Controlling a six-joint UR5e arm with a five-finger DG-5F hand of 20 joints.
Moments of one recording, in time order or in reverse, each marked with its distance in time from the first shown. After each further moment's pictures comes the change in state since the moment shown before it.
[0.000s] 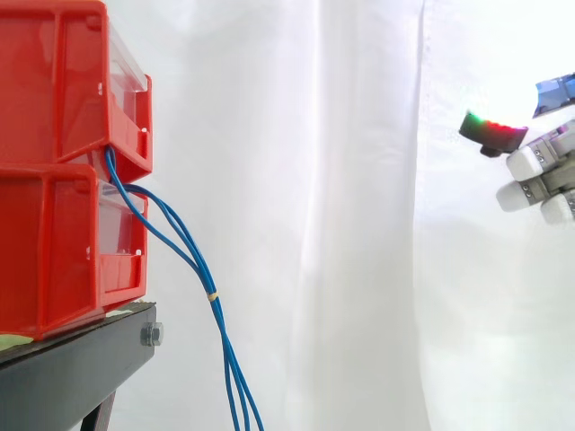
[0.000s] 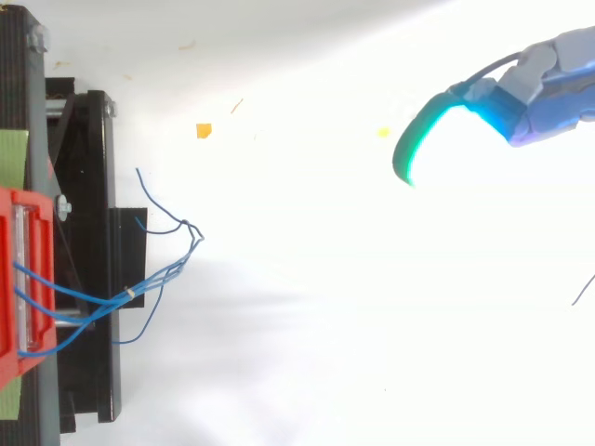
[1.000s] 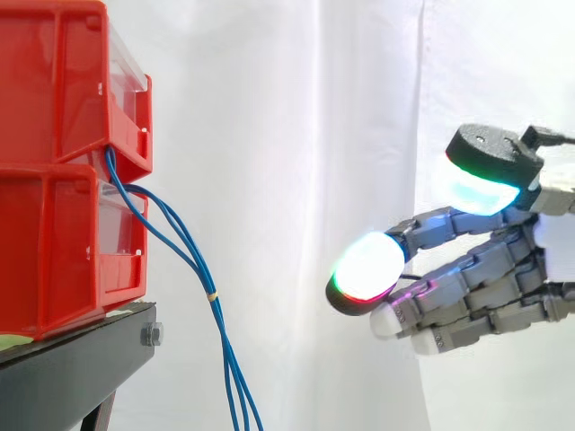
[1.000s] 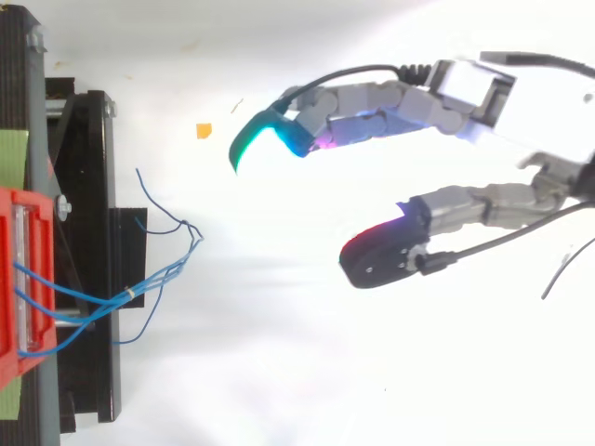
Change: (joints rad) arm 0.031 -0.266 0.005 0.405 0.123 -0.321
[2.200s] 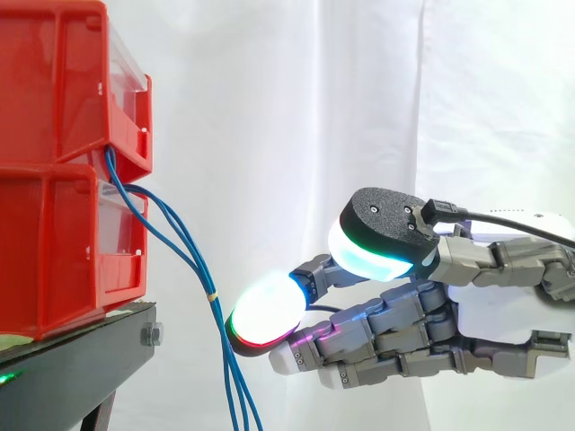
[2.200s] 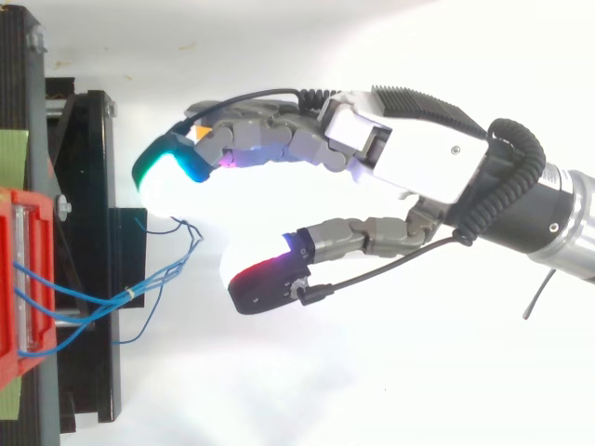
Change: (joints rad) arm 0.017 -0.182 0.109 0.221 0.032 -0.153
